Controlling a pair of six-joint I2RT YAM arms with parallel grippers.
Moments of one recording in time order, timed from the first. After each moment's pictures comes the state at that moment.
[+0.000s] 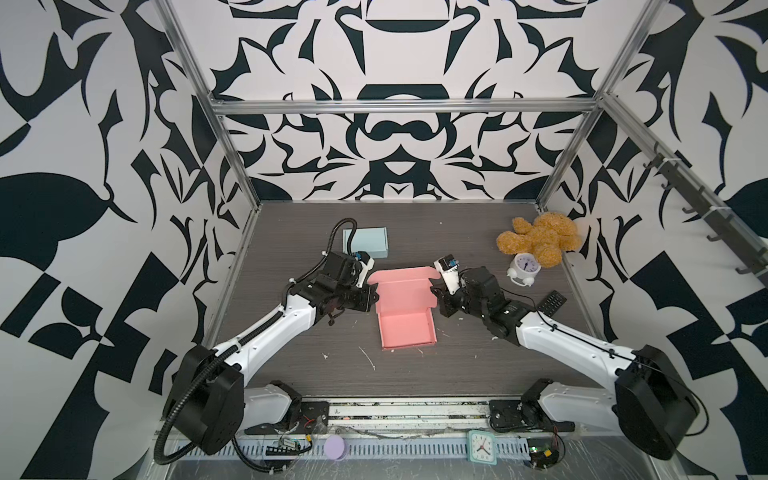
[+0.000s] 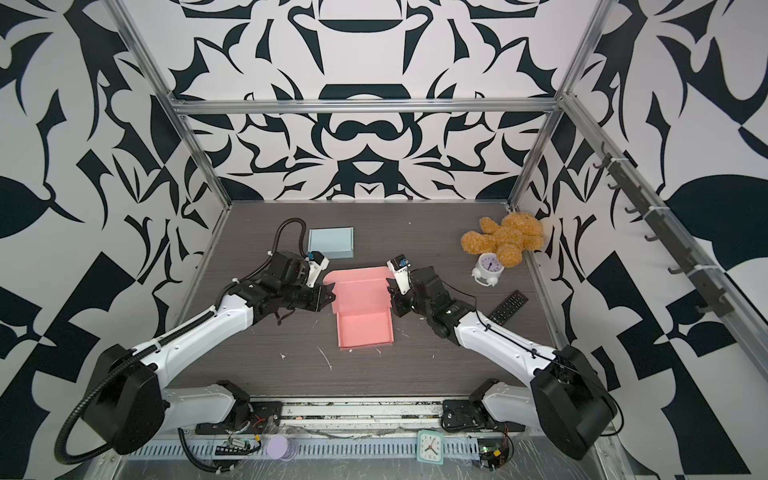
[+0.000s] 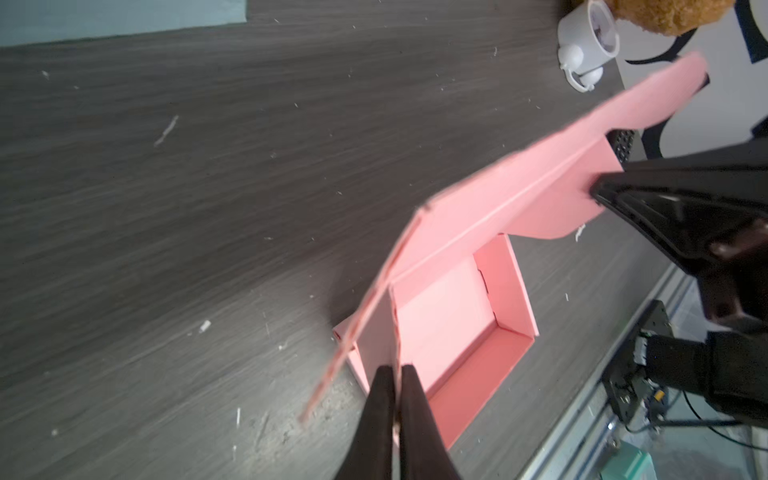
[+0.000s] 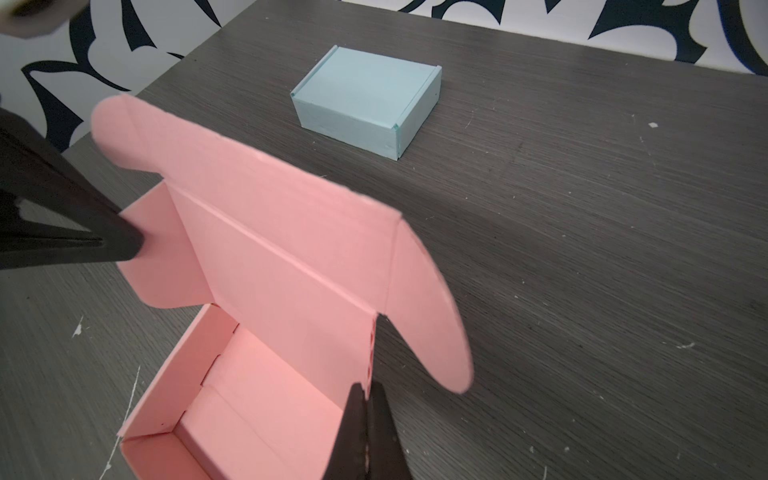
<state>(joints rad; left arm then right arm) -0.55 1.32 0.84 -0.39 0.34 -0.33 0.62 1.22 0.64 0.01 -0.13 0.15</state>
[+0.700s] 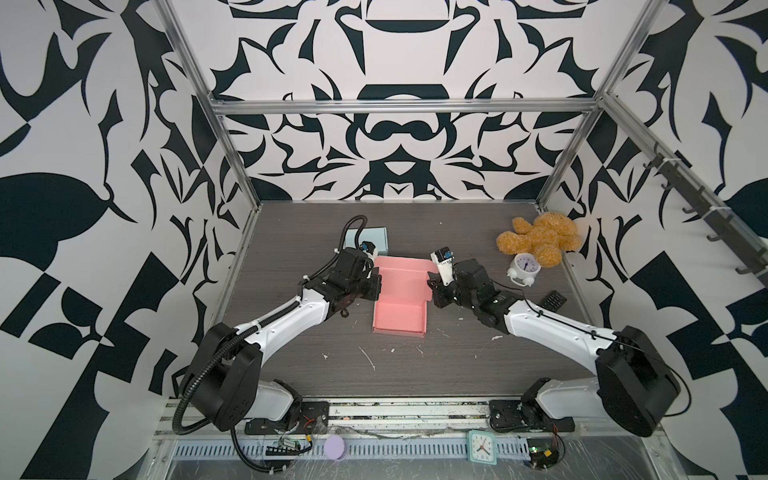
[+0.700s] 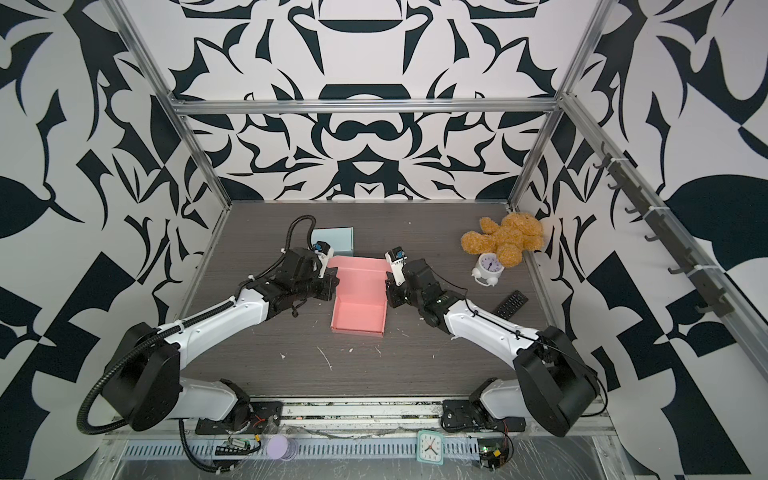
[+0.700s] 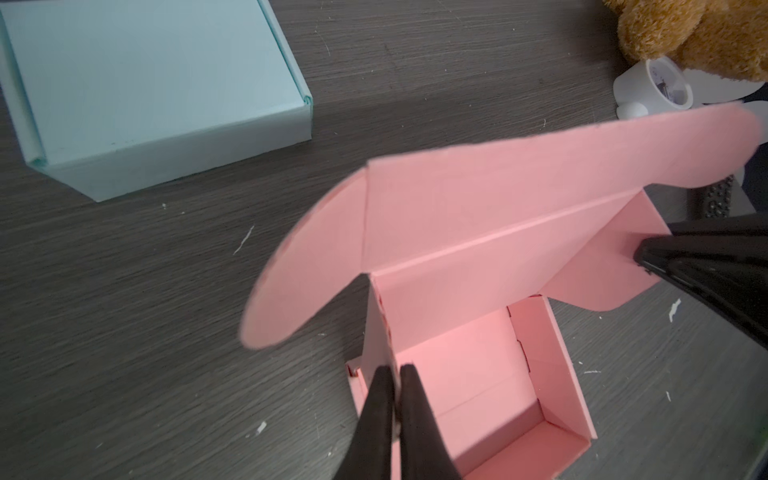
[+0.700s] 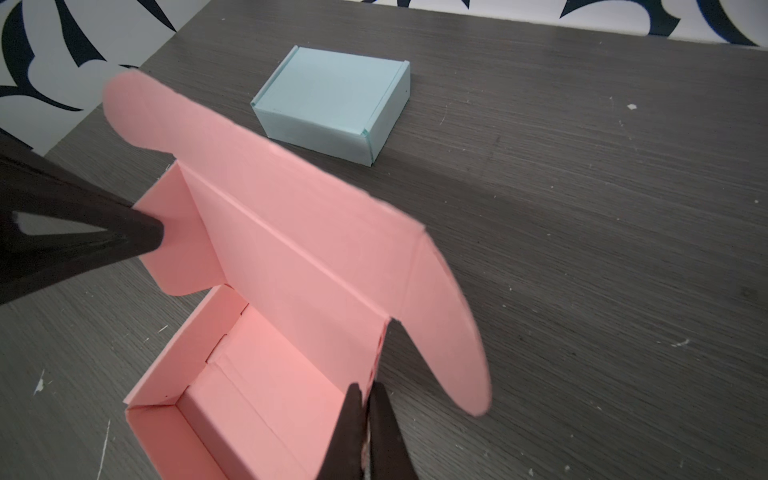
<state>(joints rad) -0.62 1.40 0.86 -0.19 0.10 -0.30 0.62 1.34 0.74 0.00 -0.07 0.21</state>
